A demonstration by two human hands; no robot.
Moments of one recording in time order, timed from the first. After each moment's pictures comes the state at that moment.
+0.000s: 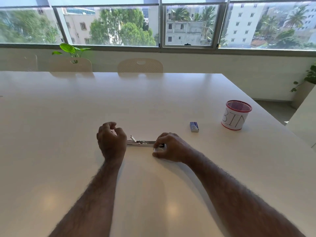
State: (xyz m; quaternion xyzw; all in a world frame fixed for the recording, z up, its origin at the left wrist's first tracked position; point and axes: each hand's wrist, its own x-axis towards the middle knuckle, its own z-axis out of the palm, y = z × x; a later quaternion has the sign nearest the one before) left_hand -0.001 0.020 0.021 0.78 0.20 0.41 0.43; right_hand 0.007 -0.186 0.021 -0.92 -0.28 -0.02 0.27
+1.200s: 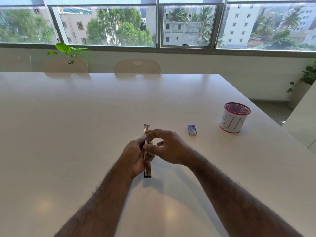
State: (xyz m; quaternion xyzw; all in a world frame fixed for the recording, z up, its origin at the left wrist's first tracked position) left_hand -0.008 -0.039 0.026 0.38 0.12 -0.15 0.91; right_hand -0.020 -0.179 0.069 -0.86 -0.23 0.00 0.45
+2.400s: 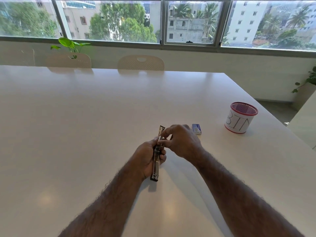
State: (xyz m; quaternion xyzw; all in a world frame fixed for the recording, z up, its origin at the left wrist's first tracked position) left_hand -0.017 -0.060 0.030 0.41 0.14 -0.19 0.88; right_hand 0.005 -0.190 0.059 -0.94 -0.17 -0.10 0.29
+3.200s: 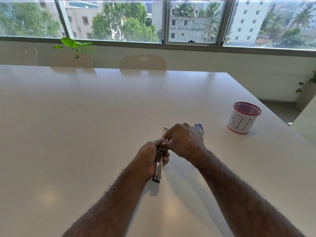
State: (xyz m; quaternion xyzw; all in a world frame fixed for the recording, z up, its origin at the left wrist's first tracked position) left_hand -0.018 -0.060 0.028 0.46 0.16 -0.19 0.85; right_hand -0.003 -0.180 0.076 -0.97 -0.13 -0.09 0.17
